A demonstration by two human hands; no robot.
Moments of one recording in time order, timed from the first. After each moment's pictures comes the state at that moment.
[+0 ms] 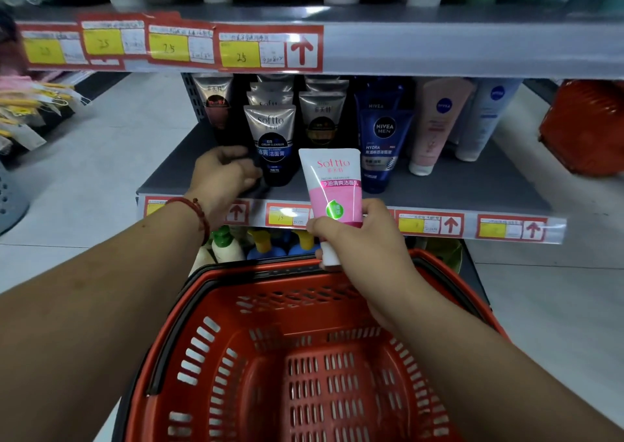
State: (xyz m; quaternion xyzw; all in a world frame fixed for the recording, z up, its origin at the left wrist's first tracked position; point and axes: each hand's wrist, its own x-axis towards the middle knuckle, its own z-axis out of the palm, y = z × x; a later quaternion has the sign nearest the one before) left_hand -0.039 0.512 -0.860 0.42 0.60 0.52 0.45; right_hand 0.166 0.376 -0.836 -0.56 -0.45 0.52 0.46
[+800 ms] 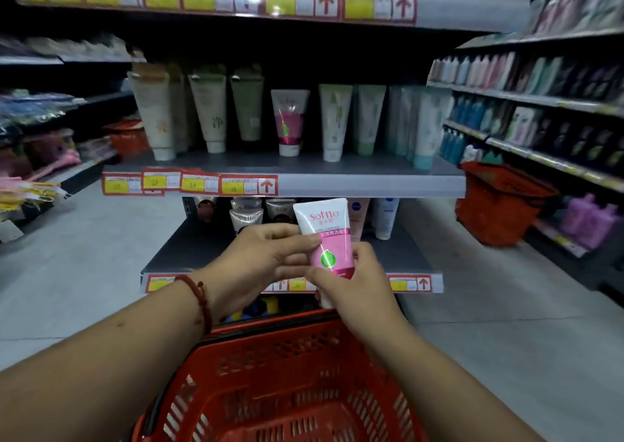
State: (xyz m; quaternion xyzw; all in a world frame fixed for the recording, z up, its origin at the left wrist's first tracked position) left_hand 0.056 0.316 -0.696 0.54 0.39 0.40 0.63; right_hand 0.208 0.270 -0.732 -0.56 -0.52 0.39 0.52
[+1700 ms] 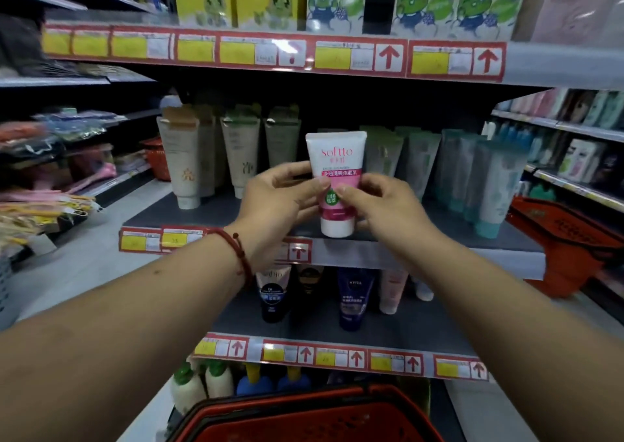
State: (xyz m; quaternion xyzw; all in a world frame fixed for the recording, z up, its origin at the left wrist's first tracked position) left_hand 0.050 0.451 -0.600 0.48 0.36 0.60 0.52; right_hand 0.208 0.447 -0.600 -0.51 -0.62 0.31 0.51
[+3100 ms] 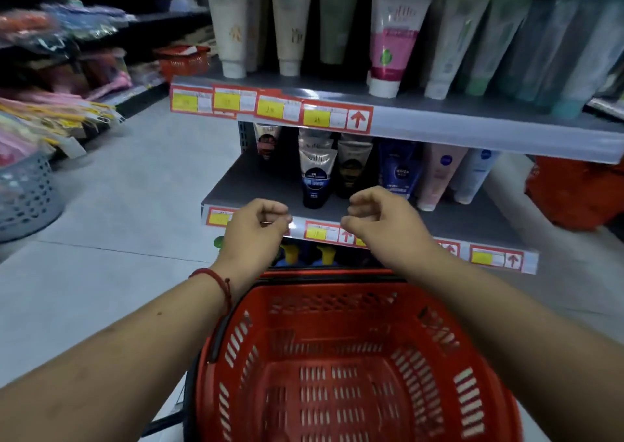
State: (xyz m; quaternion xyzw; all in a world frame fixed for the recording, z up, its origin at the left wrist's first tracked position) left_hand -0.057 0.368 -0.820 0.51 0.60 0.50 0.37; right_hand 0.146 0.364 -0.769 -0.61 -0.65 0.30 0.34
